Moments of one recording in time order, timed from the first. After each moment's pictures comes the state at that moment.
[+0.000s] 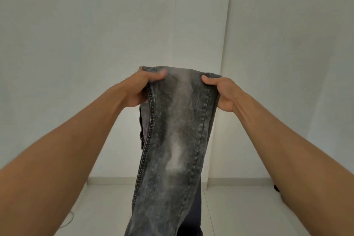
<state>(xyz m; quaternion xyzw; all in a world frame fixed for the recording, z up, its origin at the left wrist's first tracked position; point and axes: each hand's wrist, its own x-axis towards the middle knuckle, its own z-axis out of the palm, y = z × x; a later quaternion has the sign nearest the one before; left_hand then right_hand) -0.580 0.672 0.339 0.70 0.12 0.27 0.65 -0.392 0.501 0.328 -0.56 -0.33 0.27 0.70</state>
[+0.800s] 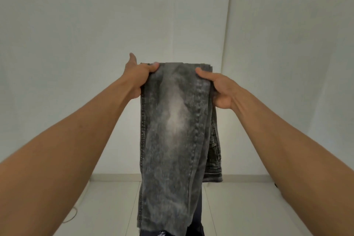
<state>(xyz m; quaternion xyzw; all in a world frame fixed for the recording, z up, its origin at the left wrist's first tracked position) -0.576 0.666 0.350 0.65 0.18 0.41 0.62 -0.411 0.497 0.332 -0.57 -0.34 0.31 0.68</state>
